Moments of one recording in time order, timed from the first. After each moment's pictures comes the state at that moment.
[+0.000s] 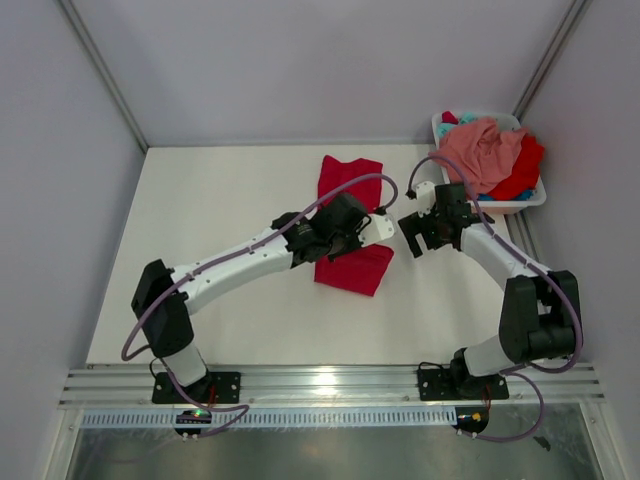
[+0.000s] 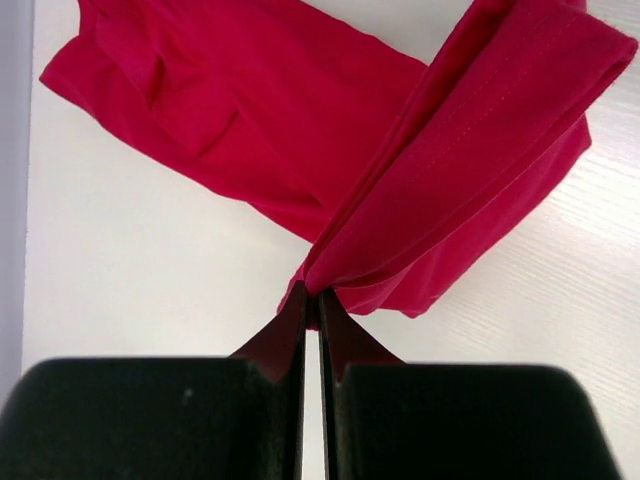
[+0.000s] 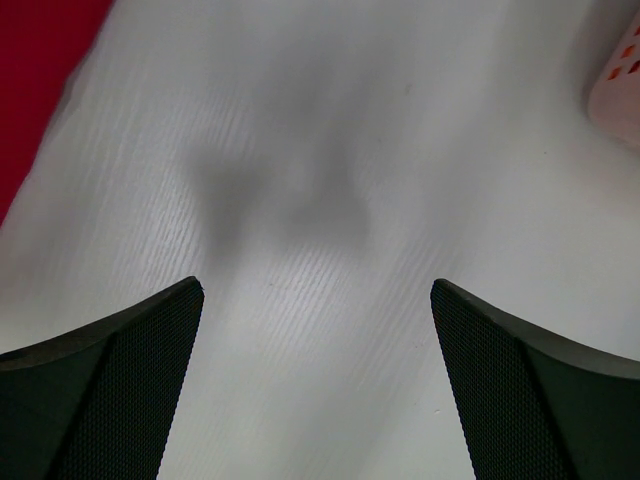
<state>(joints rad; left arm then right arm) -0.99 1.69 1.51 -0.65 -0.21 0.45 0.13 1.49 0.94 -0.38 -0.03 -0.33</state>
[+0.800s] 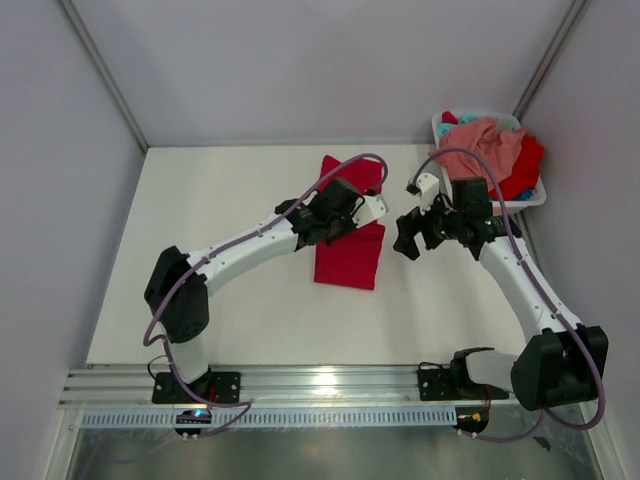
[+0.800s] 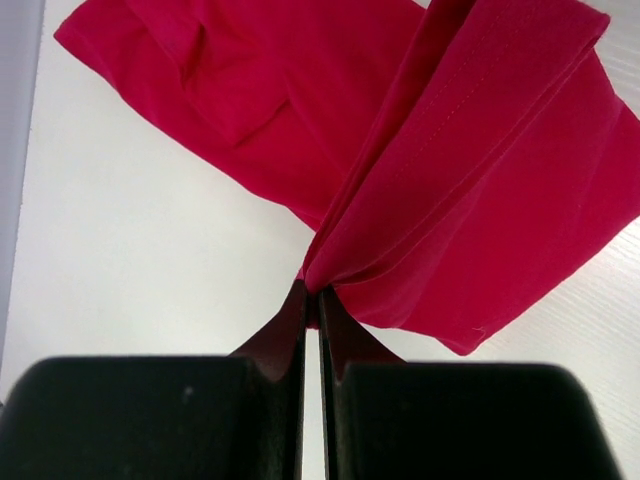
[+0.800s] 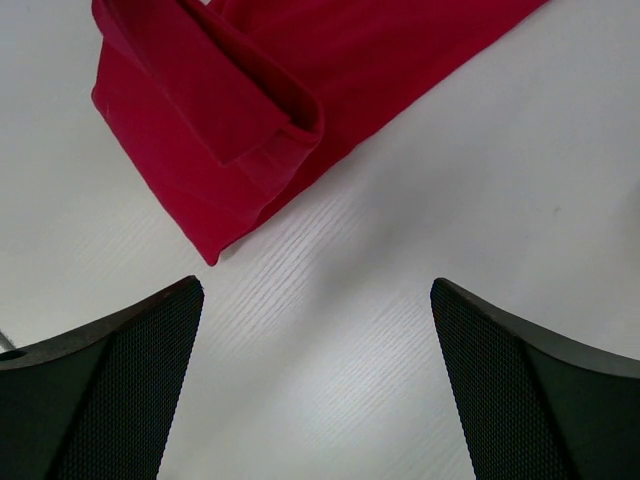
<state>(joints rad) -0.87 1.80 1.56 -0.58 -0.21 0.45 0.13 1.22 1.01 -0.58 -0.49 -0.37</state>
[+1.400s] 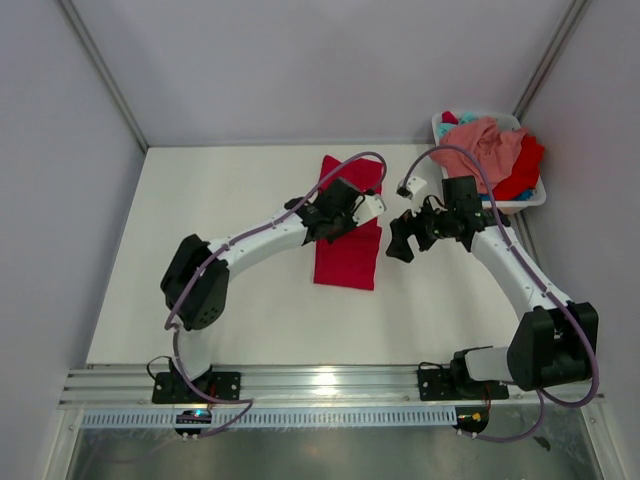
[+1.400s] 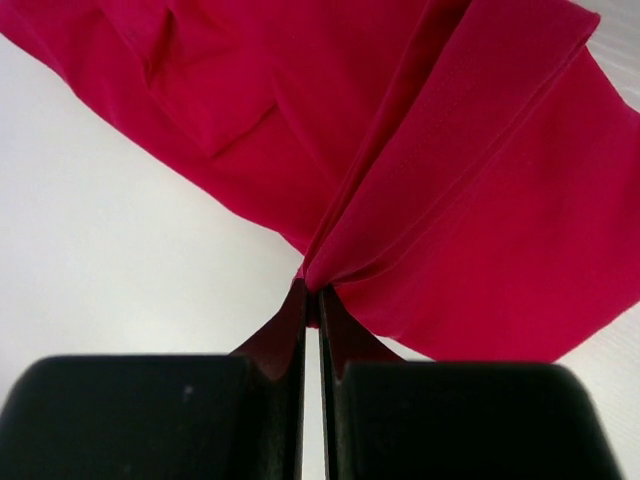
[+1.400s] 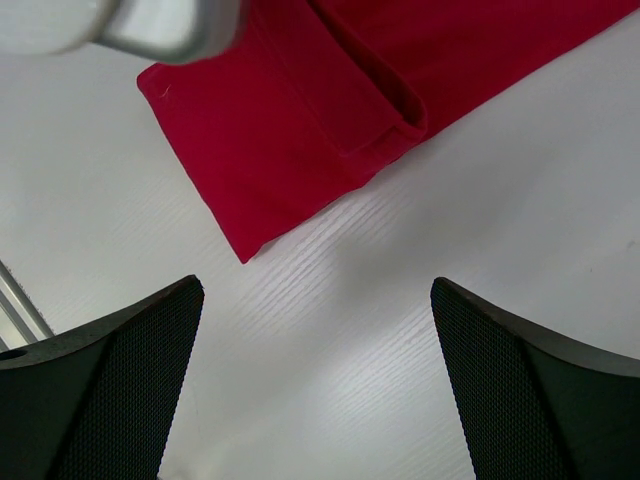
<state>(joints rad) -0.82 1.90 1.56 -0.52 -0.17 0.44 0.15 1.33 1.03 -0.62 -0.61 -0.42</state>
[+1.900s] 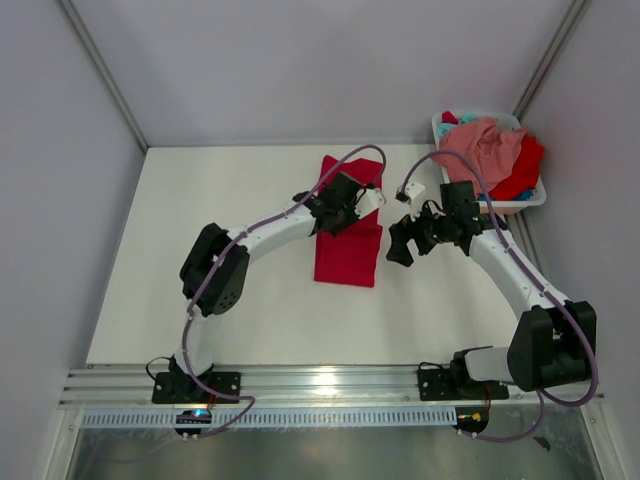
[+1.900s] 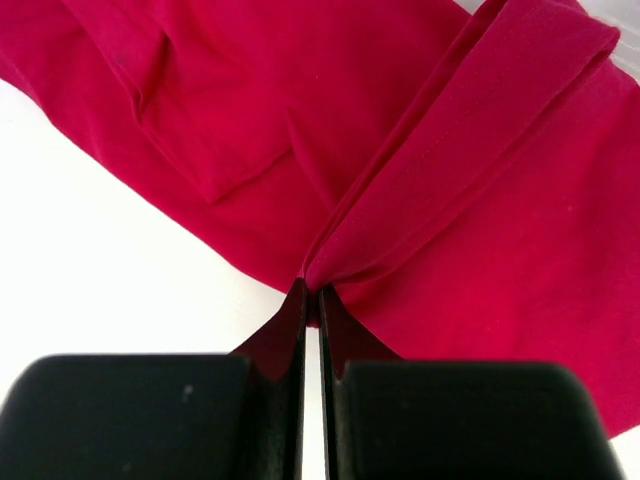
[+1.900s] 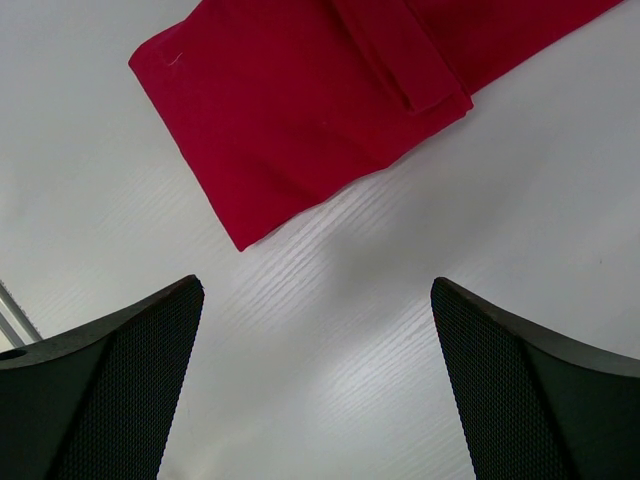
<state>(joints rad) -0.77 2.07 1.67 -0.46 -0.13 0.44 0.15 1.33 0.99 -0.58 -0.59 -0.43</state>
